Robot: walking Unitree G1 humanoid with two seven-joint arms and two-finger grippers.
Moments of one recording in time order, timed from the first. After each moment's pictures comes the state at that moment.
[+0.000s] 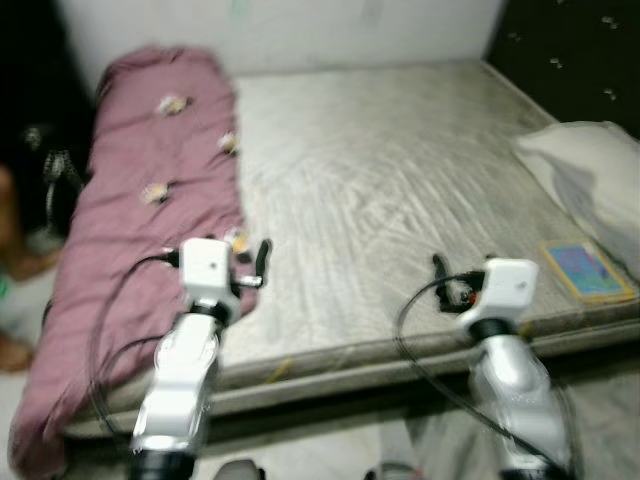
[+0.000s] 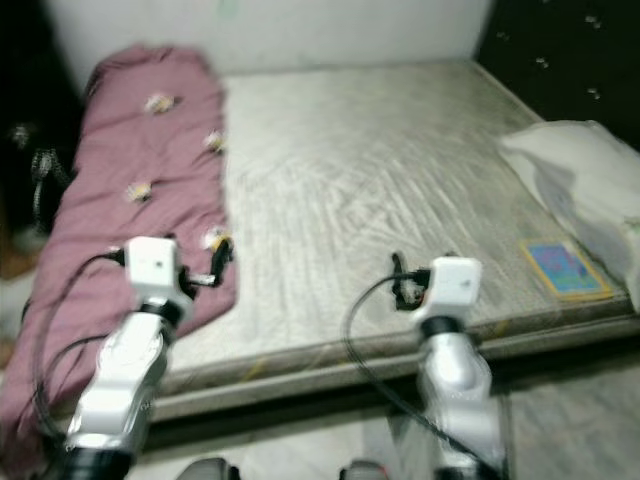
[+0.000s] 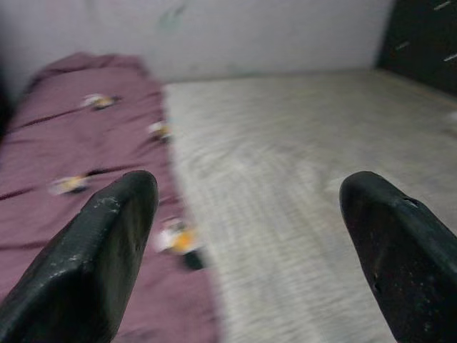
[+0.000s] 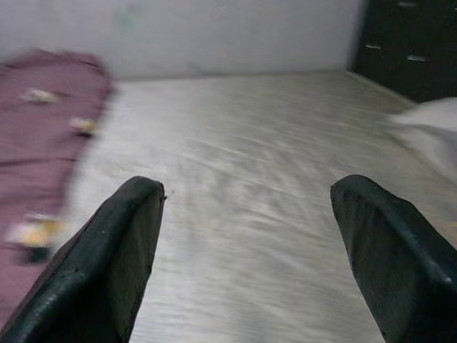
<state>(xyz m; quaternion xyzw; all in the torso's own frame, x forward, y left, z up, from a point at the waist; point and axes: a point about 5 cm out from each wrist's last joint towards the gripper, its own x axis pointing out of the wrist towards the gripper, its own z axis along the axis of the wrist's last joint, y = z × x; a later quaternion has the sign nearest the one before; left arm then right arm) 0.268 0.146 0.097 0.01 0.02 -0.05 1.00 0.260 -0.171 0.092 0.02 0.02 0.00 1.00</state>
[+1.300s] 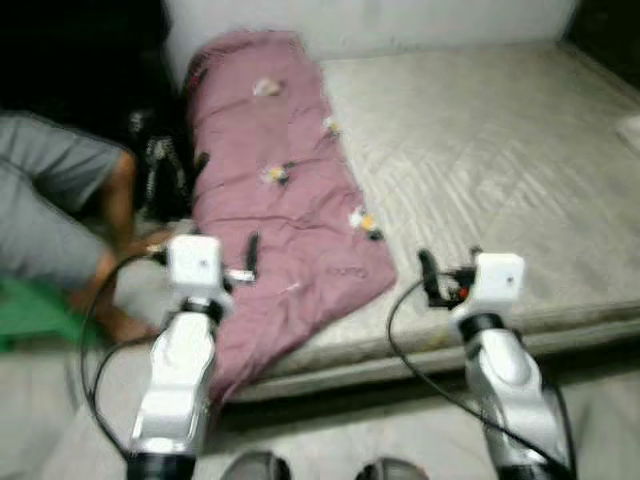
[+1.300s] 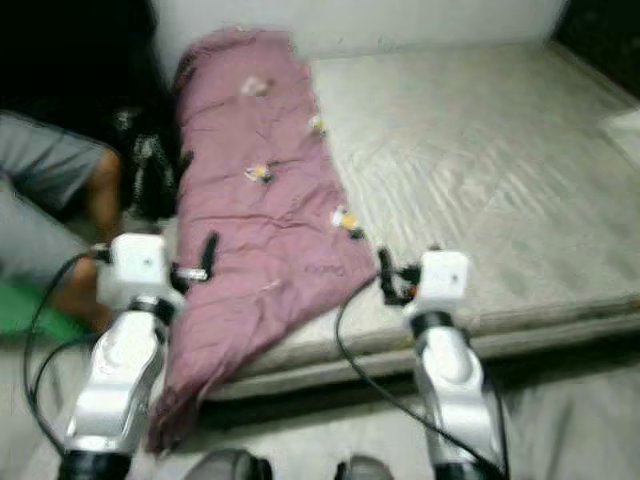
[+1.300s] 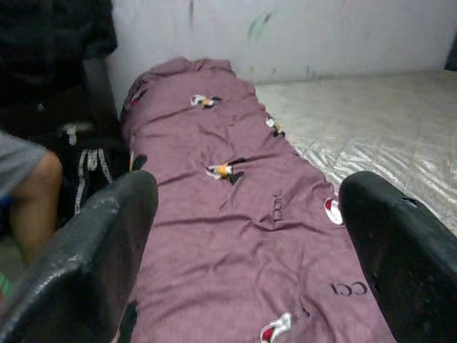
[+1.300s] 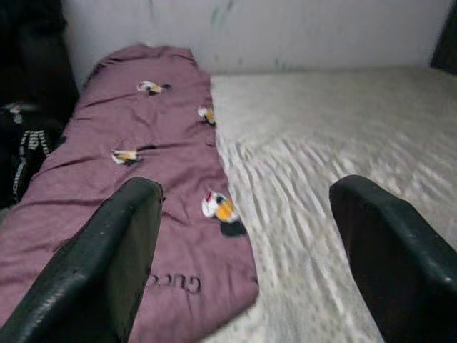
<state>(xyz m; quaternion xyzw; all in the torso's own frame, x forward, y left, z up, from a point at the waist) 0.267 0.138 0.108 0.01 0.00 -0.05 1.00 0.260 -0.177 0.093 0.01 0.01 0.01 1.00</state>
